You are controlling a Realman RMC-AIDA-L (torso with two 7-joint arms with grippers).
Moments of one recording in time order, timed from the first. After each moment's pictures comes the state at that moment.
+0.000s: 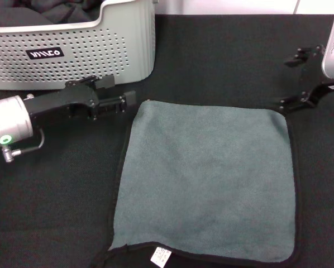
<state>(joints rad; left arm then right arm) -0.67 -1.89 2.30 -0.11 0.06 1.43 -1.05 0.50 2.02 -1.42 -1.38 0.75 1.15 -1.29</state>
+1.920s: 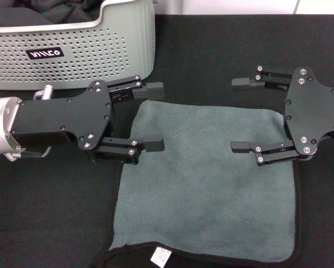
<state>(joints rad) -0.73 -1.87 2.49 -0.10 0.05 2.01 -0.82 0.35 2.02 -1.26 -1.20 1.66 1.64 -1.93</state>
